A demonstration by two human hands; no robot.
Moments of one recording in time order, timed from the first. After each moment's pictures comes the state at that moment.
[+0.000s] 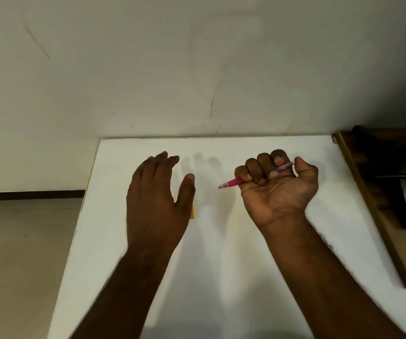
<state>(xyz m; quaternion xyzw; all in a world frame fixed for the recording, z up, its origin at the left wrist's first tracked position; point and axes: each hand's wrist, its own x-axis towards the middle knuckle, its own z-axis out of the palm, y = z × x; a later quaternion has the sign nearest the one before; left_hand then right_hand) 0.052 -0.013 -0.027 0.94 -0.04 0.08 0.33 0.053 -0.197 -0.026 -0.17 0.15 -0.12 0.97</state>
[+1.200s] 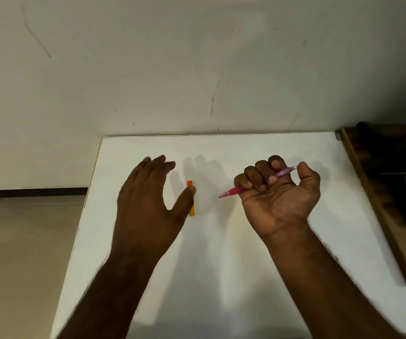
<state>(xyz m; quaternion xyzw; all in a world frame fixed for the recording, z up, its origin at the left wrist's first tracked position) 0.043 0.007 -0.023 0.95 -0.07 0.05 0.31 0.036 -0.198 -0.032 -0.15 0.16 -0.09 0.97</state>
